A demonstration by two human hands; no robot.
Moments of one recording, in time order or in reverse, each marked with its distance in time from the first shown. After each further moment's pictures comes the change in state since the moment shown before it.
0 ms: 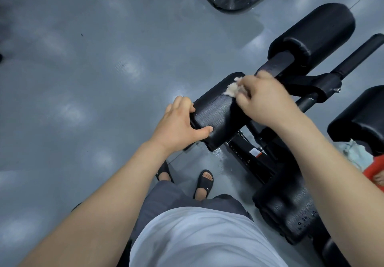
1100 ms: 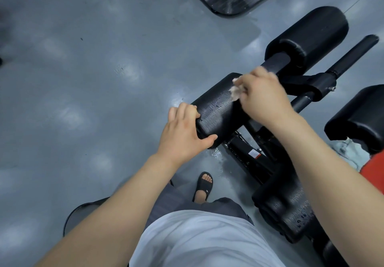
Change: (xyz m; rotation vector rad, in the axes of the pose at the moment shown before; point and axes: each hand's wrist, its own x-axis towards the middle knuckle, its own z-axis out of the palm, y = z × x) left_hand -0.022 0.010 0.024 0.146 0.166 0.095; right_hand 0.000 -0.002 -0.002 -0.068 0.027 0.043
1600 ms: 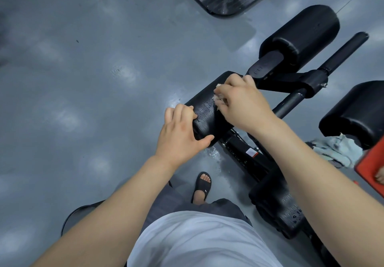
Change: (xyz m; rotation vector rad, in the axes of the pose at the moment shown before) left_hand -0.008 0.000 0.009 0.033 0.081 0.057; right_hand -0.017 -0.023 0.011 0.020 -0.042 -0.143
